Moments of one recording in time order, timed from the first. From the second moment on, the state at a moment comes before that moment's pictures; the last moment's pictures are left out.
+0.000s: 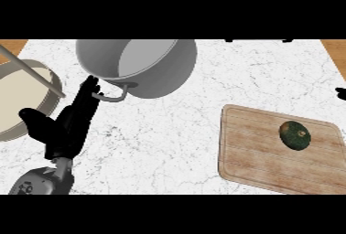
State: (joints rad) left arm -0.16 0.31 -0.23 -1.68 0.26 0.31 0.28; right arm -0.09 -1.14 0.01 -1.62 0.17 0.53 -0.31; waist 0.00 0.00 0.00
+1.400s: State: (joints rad) left arm -0.13 0.21 -0.13 -1.71 0.17 0.20 0.33; right arm -0.11 -0.73 0.00 -1.67 0.58 0.58 -0.12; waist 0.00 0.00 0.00
